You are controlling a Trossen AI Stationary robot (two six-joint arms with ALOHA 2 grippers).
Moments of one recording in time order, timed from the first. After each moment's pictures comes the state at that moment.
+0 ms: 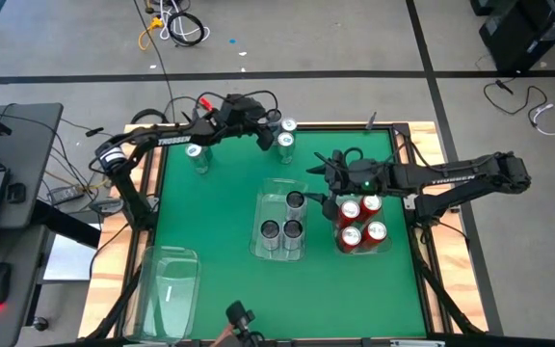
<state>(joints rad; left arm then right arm) 0.63 1.73 1.15 0.13 0.04 0.02 -0.02 1.18 0.82 -0.07 0.19 0.06</state>
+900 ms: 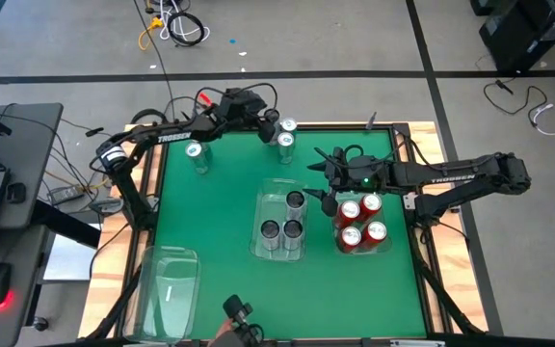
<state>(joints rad) 0.64 1.74 1.20 0.14 -0.02 0.02 -0.05 1.18 0.82 -0.07 0.19 0.07</state>
